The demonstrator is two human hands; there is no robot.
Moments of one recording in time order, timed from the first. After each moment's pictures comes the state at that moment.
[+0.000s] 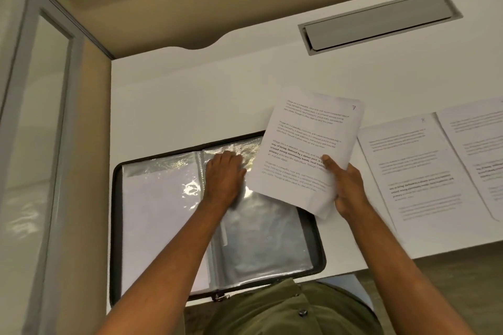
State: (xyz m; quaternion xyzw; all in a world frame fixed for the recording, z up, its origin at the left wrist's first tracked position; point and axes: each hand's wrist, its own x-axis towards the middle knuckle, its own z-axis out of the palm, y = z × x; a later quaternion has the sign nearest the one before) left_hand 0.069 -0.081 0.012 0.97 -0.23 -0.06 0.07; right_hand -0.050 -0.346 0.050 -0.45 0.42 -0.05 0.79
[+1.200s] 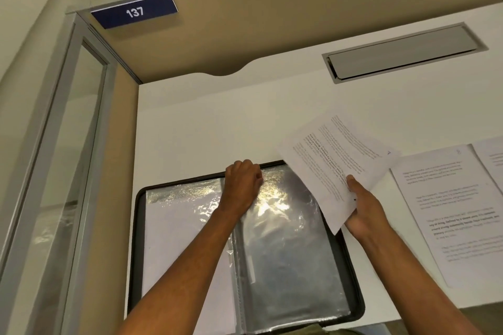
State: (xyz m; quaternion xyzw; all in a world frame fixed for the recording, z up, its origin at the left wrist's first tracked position) left_hand 0.126 -0.068 0.026 0.96 -0.22 -0.08 0.17; right_hand -0.006 -0.312 0.052 -0.32 0.46 -0.05 0.83
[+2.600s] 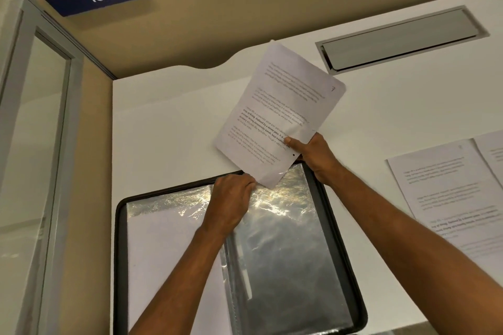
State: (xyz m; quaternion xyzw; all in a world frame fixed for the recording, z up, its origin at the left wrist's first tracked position) left_hand 0.132 -0.055 0.022 0.92 -0.27 -0.08 0.26; right_hand 0.136 -0.300 0.033 -0.58 0.24 0.03 0.78
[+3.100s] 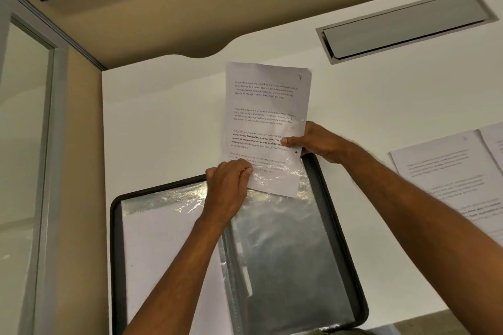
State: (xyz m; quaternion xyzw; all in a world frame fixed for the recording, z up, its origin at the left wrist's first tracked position) left_hand 0.140 -0.061 0.023 0.94 -0.20 -0.09 0.27; right_hand 0.158 -0.331 0.038 -0.64 0.14 0.25 0.71
